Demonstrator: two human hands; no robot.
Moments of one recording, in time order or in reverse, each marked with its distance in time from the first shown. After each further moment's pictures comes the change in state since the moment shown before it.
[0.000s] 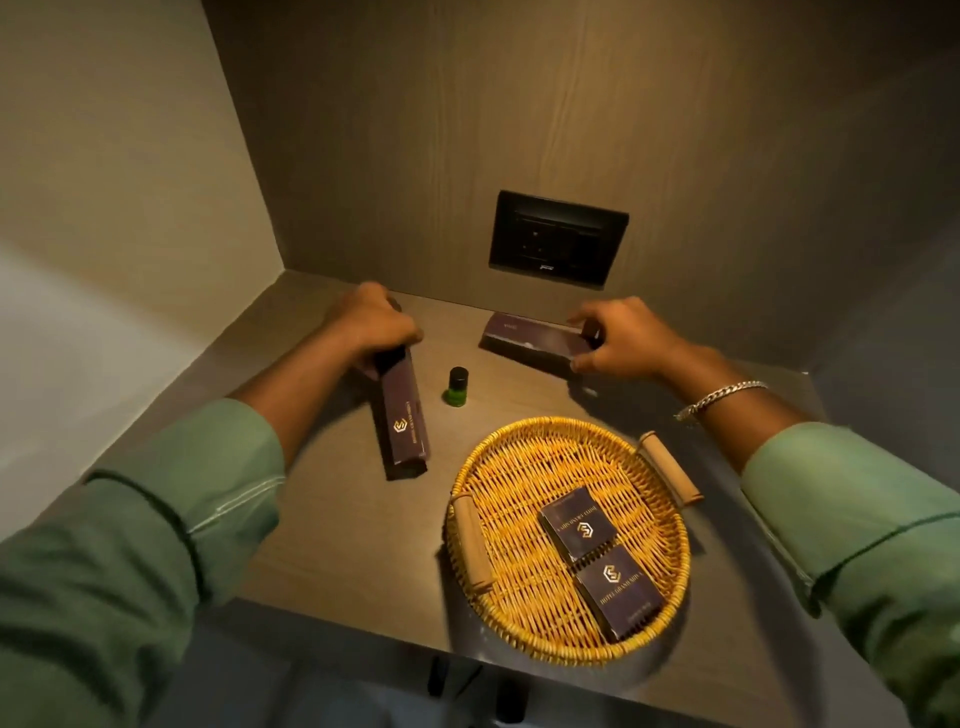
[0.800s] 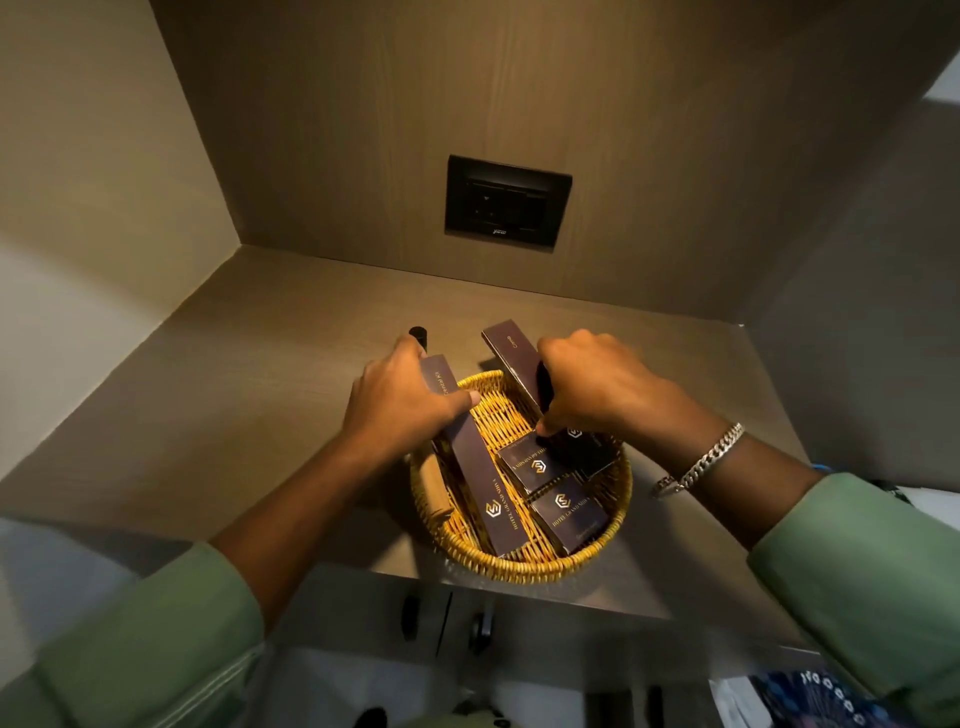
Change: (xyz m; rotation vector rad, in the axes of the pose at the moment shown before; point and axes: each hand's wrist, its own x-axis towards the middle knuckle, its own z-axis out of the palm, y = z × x) left_hand -0.121 -0.011 0.087 0.069 0.124 0.258; right_hand -0.121 -0.076 0.005 -0.309 -0.122 0.130
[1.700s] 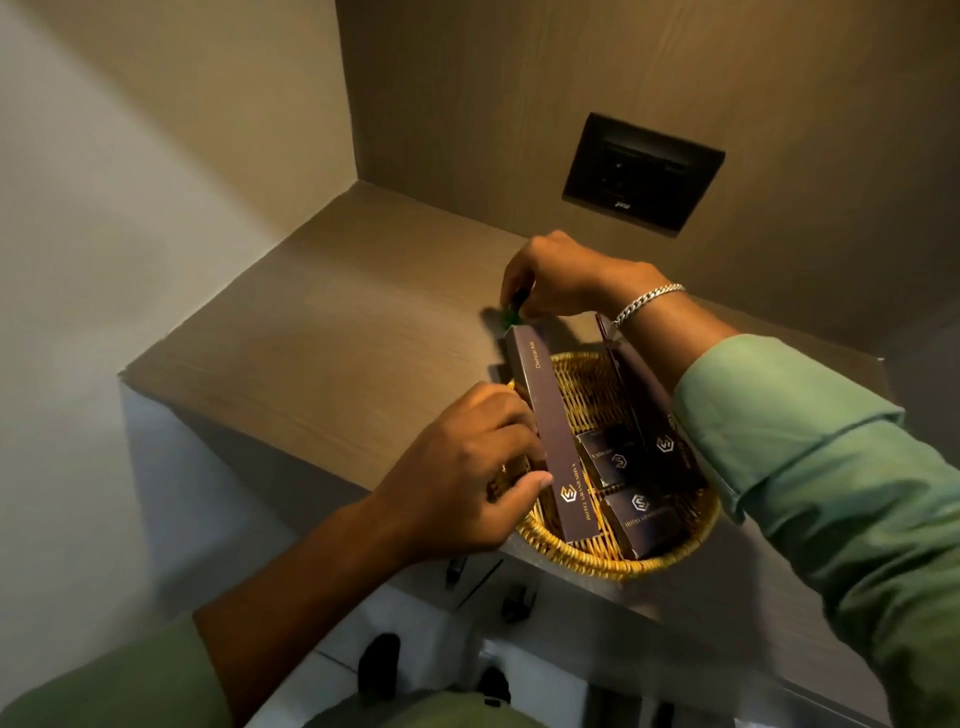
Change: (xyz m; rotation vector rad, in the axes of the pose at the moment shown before) left_hand -0.094 -0.025 -0.015 -0.059 0.051 0.679; right_hand 0.130 -0.072 -0.015 0.104 -0.096 -0.512
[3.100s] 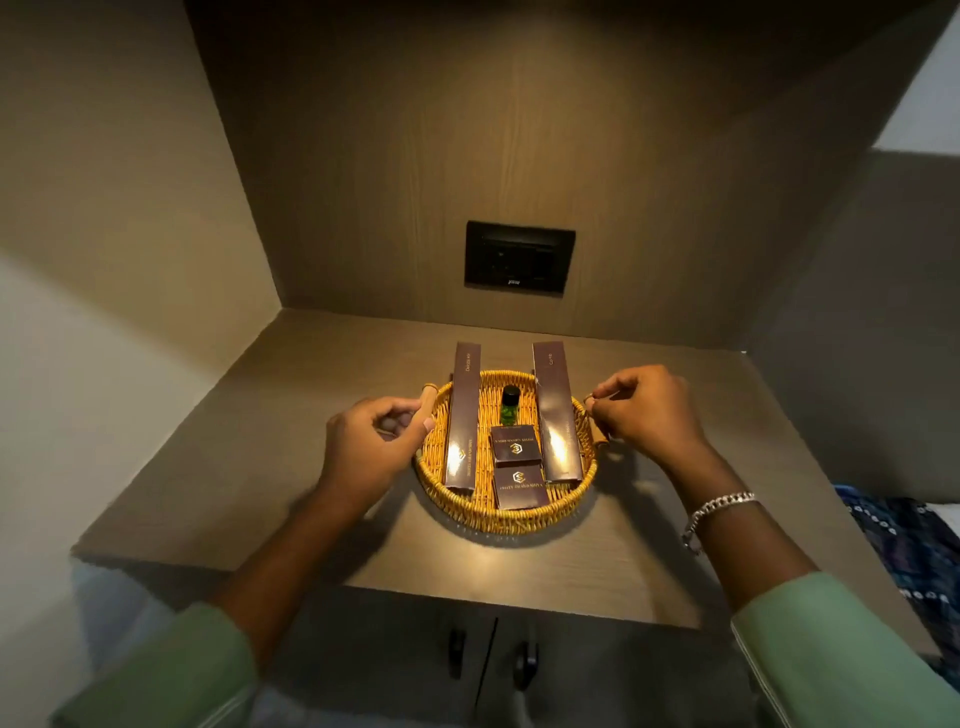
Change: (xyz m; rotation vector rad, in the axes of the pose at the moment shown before) left_hand 0.039 -0.065 -0.025 -0.196 0.243 -0.423; right_hand -0.169 0.026 0.058 0.578 0.750 0.747
